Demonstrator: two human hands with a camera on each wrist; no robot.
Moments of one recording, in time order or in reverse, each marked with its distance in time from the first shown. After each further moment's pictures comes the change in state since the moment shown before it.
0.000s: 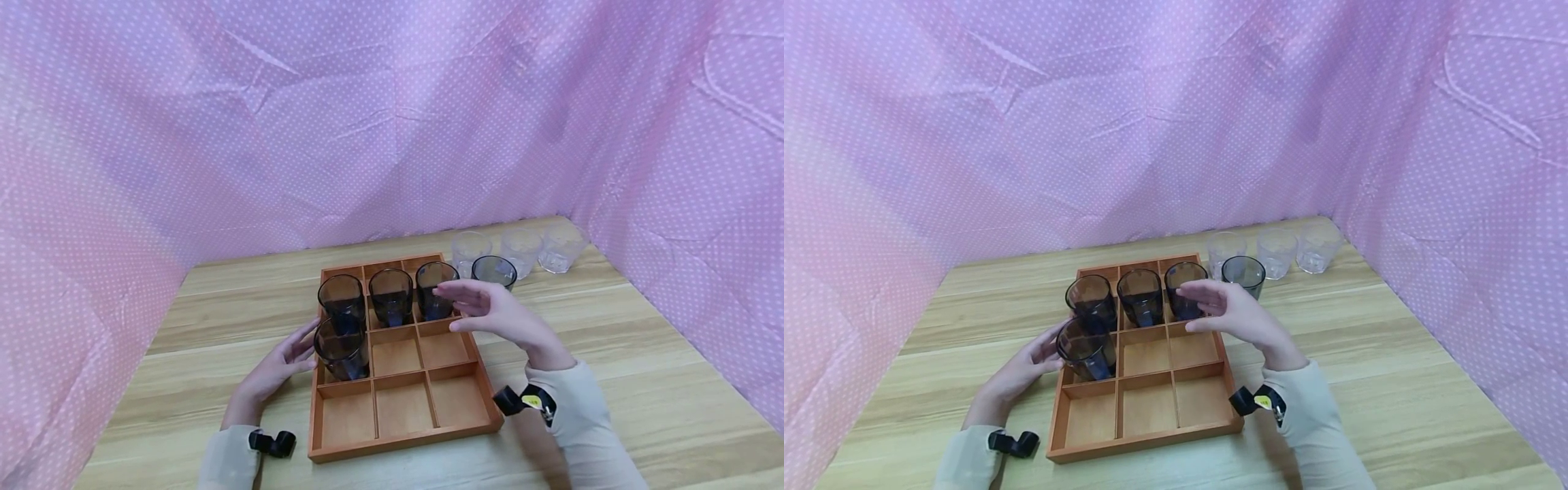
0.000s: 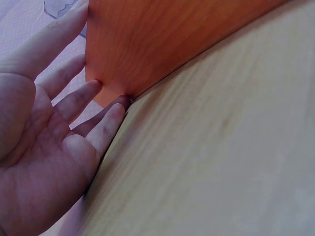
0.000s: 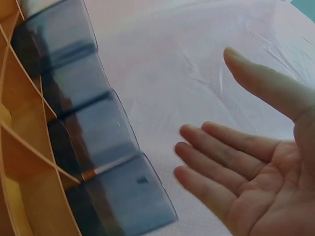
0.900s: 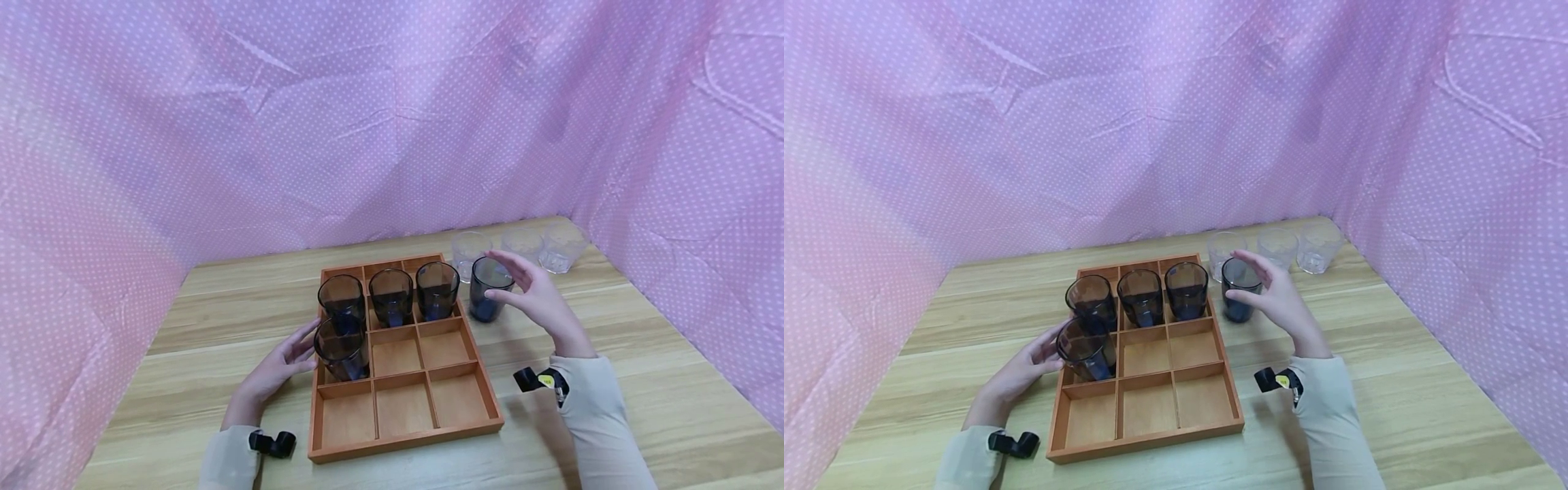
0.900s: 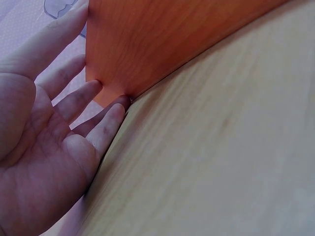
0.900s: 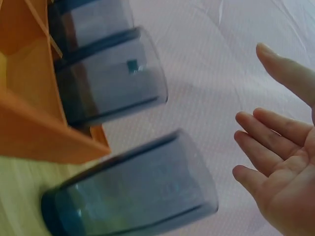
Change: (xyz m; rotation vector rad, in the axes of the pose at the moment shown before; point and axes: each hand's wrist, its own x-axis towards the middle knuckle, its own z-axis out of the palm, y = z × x) left_hand 0.000 0.001 0.001 -0.012 -0.014 0.024; right_hand -0.013 0.025 -0.043 -0.178 0.381 -0.065
